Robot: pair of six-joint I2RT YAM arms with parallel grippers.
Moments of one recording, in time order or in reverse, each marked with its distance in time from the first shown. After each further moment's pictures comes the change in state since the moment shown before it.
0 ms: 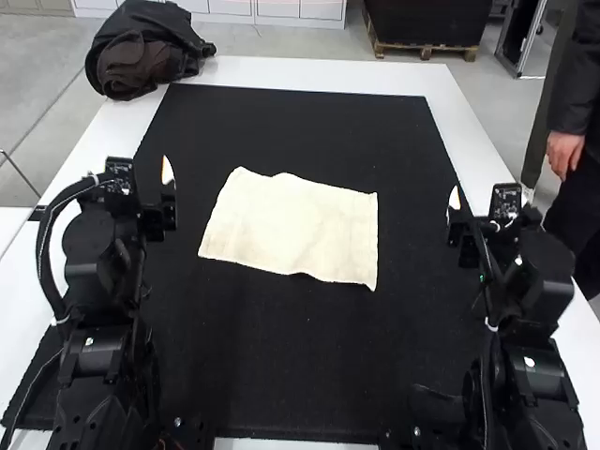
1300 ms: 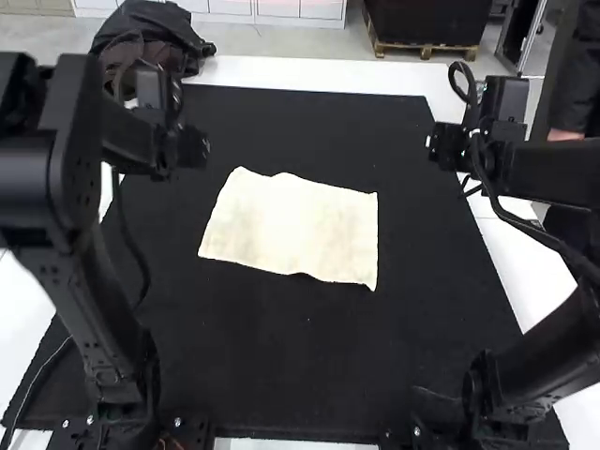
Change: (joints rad) left arm -0.087 1.535 0.780 -0.052 0.018 -0.121; right arm 0.033 1.304 0.714 -0.026 -0.047 0.255
